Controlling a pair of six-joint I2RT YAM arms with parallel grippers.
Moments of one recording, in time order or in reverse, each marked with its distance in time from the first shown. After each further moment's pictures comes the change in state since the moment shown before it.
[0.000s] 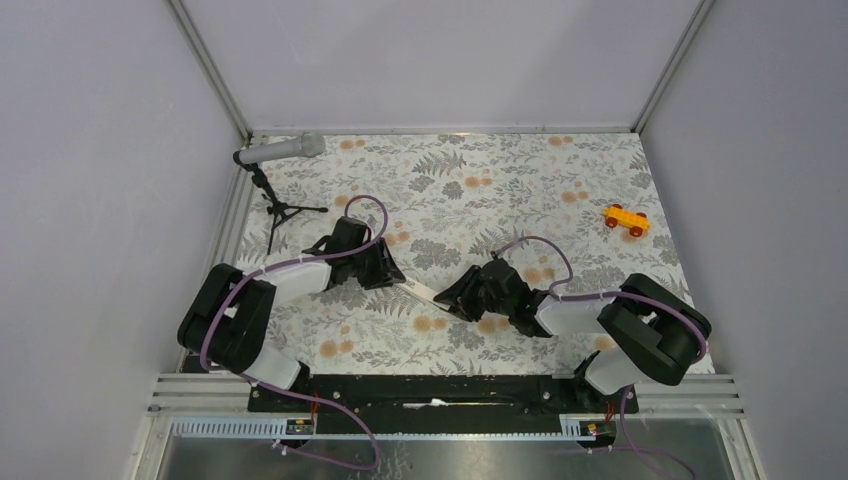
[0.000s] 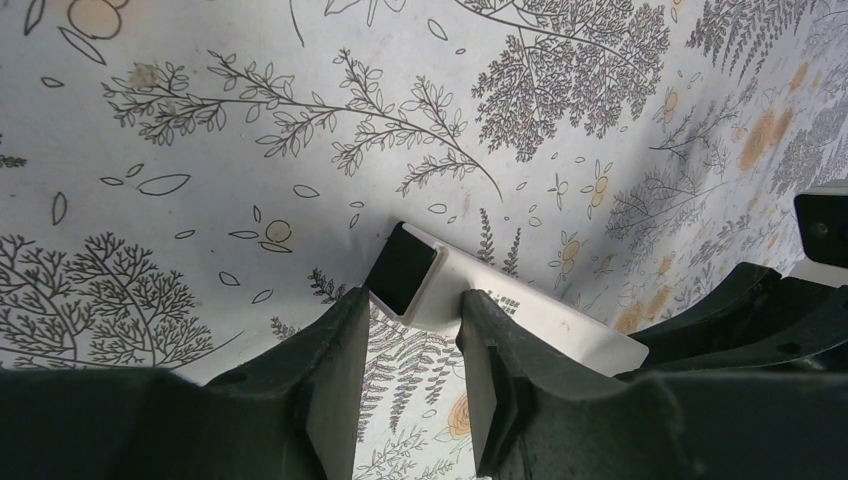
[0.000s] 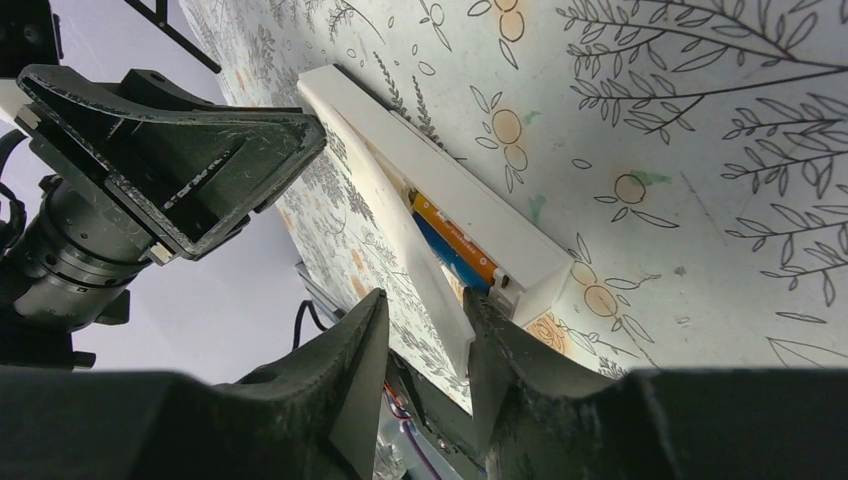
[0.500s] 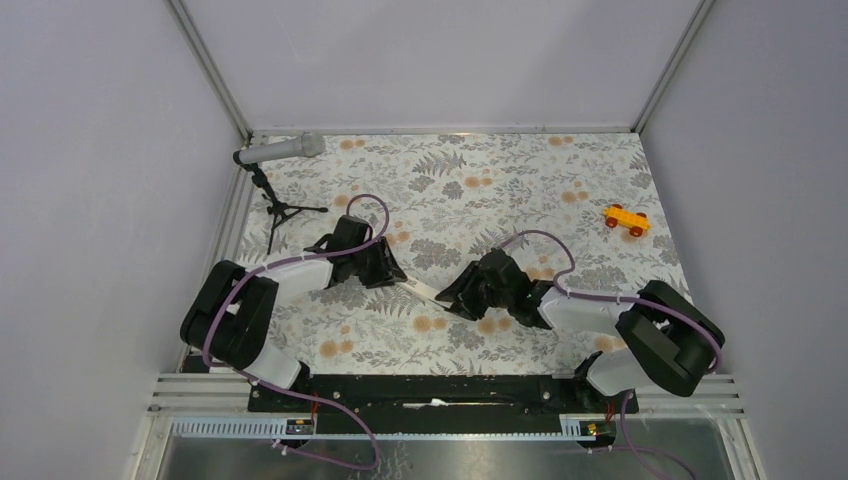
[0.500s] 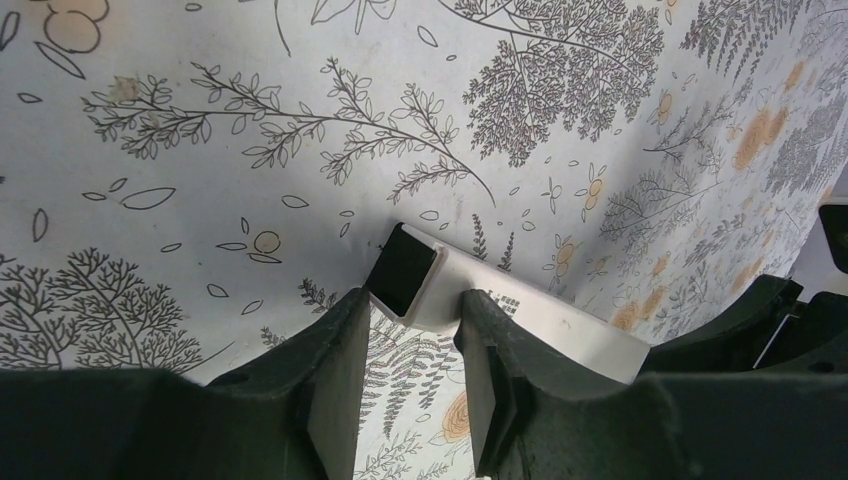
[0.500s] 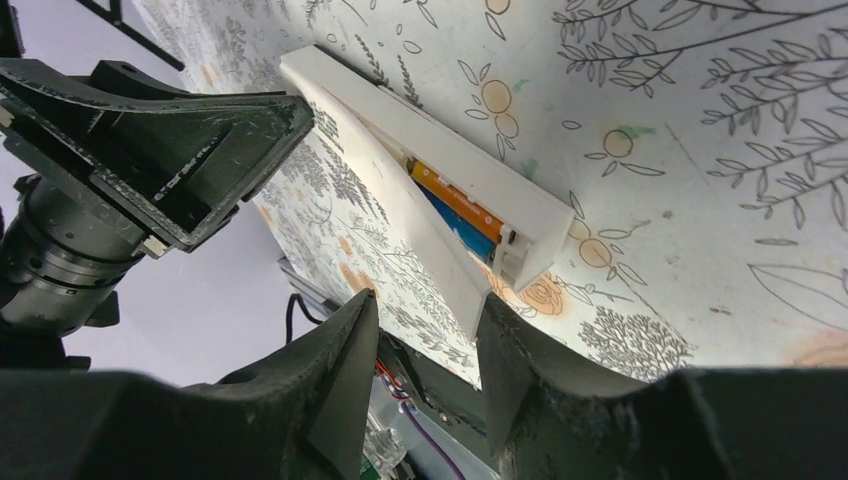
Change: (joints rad) left arm -0.001 0.022 0.018 -0.003 0.011 -0.001; right arm -0.020 -0.066 0.082 -0.228 -0.038 -0.005
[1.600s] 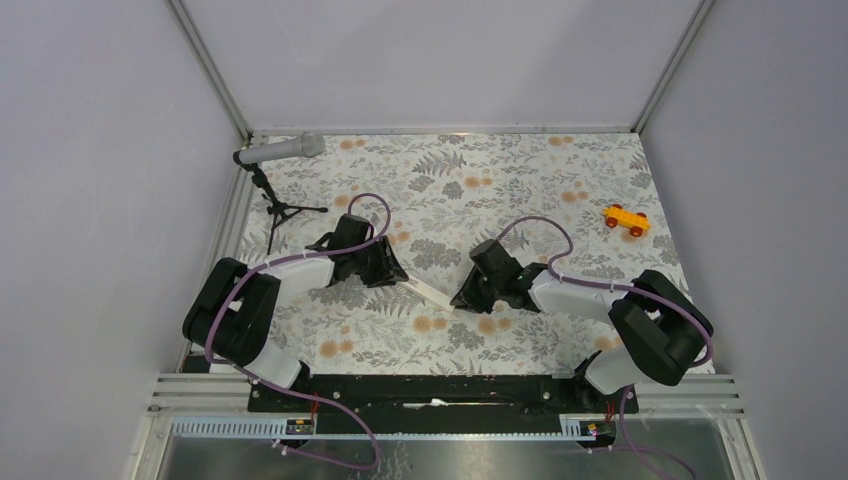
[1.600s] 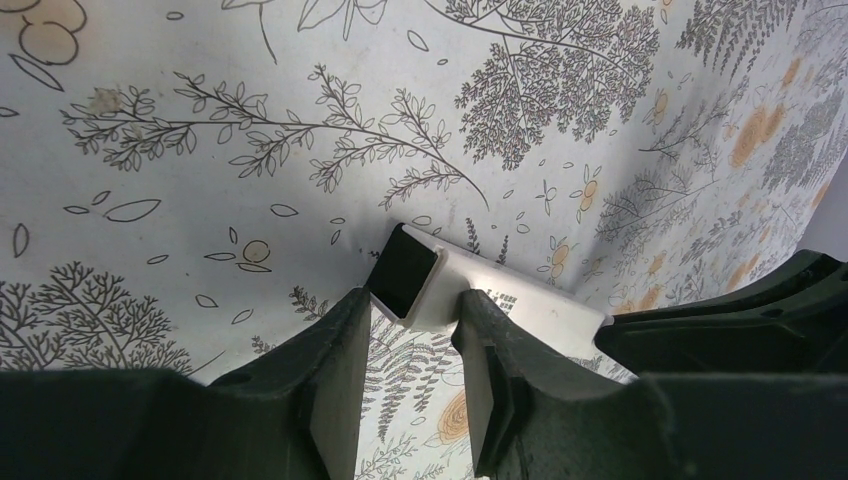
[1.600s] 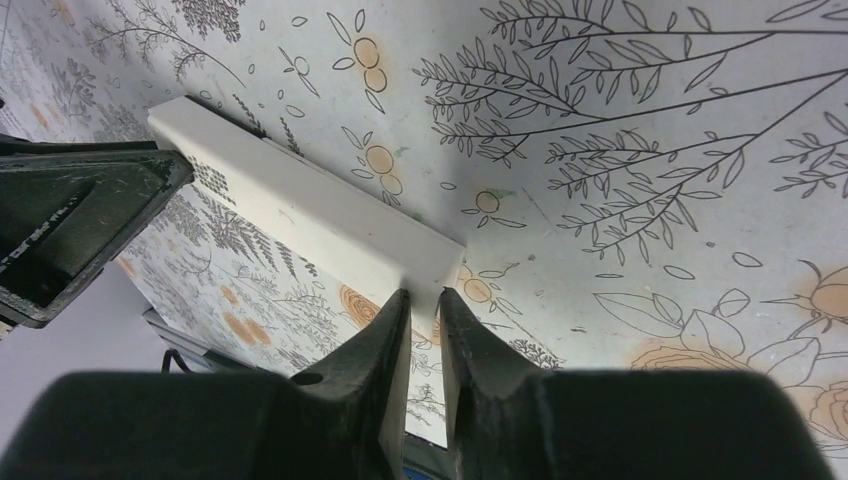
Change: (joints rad) left arm -0.001 0.019 0.014 0.004 0.016 0.000; right arm -0.032 0.061 0.172 -0.376 0.085 -0.204
